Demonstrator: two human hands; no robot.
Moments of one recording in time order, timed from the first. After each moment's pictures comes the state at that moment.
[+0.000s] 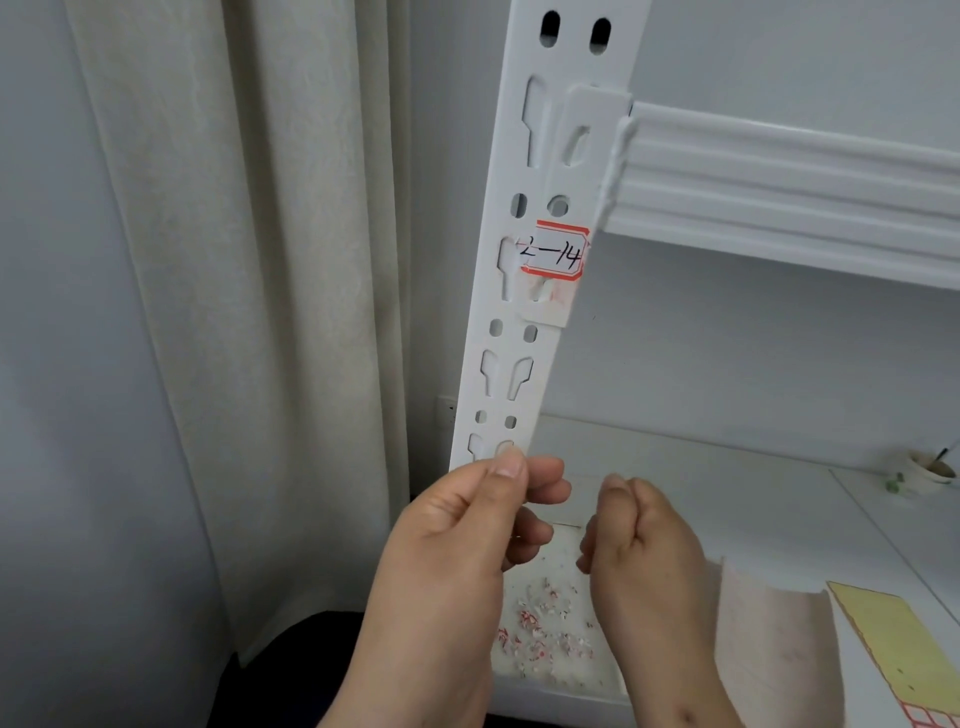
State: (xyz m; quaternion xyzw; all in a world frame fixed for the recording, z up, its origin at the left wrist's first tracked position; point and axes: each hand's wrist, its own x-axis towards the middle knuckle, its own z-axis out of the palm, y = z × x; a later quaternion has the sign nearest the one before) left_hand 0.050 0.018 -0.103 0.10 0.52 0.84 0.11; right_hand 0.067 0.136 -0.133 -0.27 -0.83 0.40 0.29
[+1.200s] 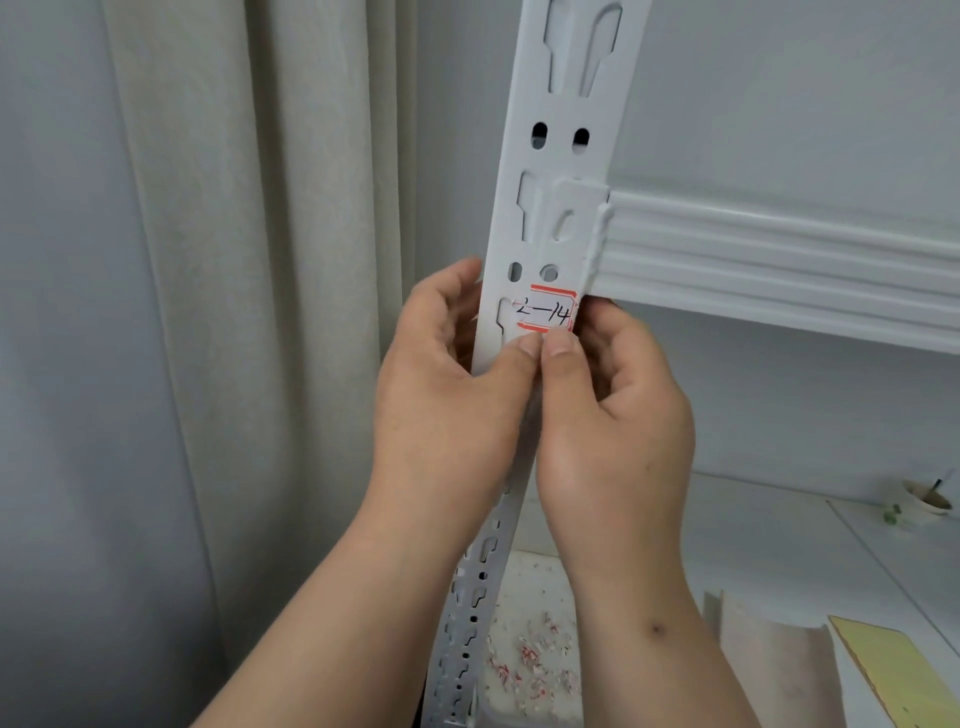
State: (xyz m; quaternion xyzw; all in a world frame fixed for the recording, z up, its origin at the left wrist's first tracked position) left_hand 0.000 0.023 -0.031 0.22 0.56 0.79 -0.10; right_hand 0.042 0.091 -0.028 -0.07 -0.71 0.53 0.46
